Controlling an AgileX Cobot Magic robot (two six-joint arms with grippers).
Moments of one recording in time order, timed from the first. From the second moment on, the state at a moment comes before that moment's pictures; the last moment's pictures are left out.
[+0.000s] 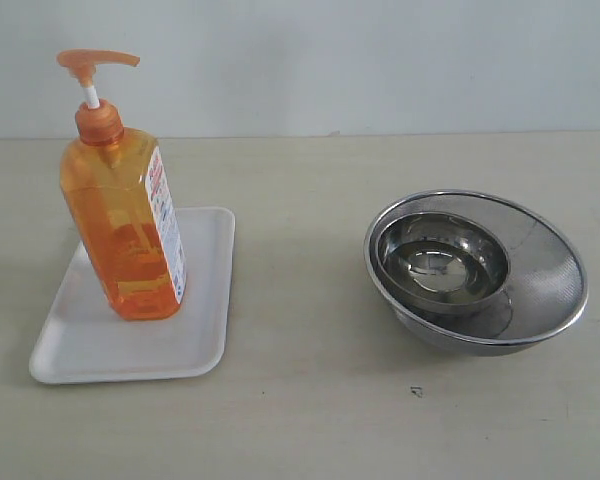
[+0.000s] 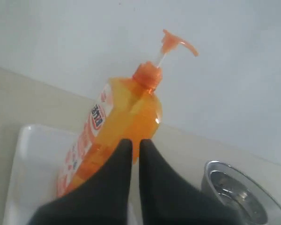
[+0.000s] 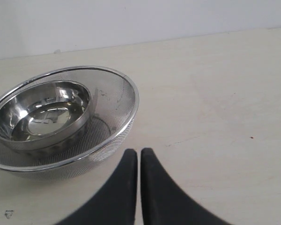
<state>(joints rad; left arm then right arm) -0.29 0.17 -0.03 -0.56 -0.02 0.09 0.06 0.01 0.00 -0.07 0.35 0.18</state>
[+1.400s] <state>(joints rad) -0.18 0.00 0.00 -0.11 0.20 0.05 0.06 0.01 0.00 -0.07 0.35 0.18</state>
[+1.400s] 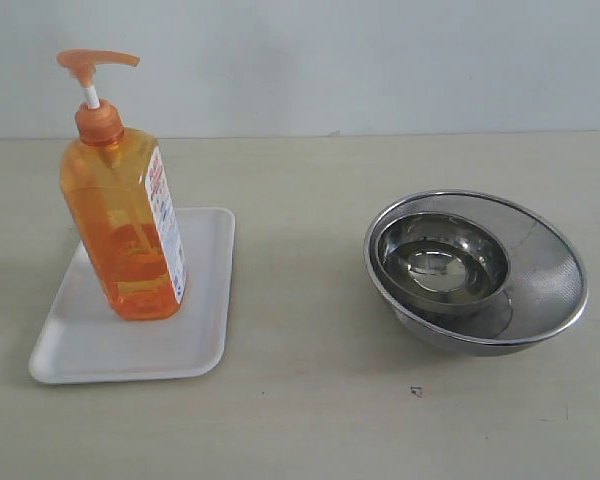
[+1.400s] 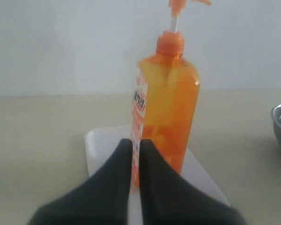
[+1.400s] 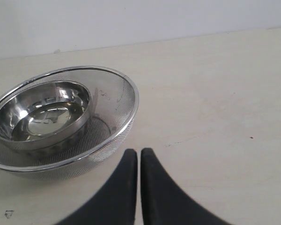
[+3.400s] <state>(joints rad) -0.13 0.00 0.00 0.04 0.35 -0.10 0.06 0.01 0.00 -0.07 0.35 0.18</state>
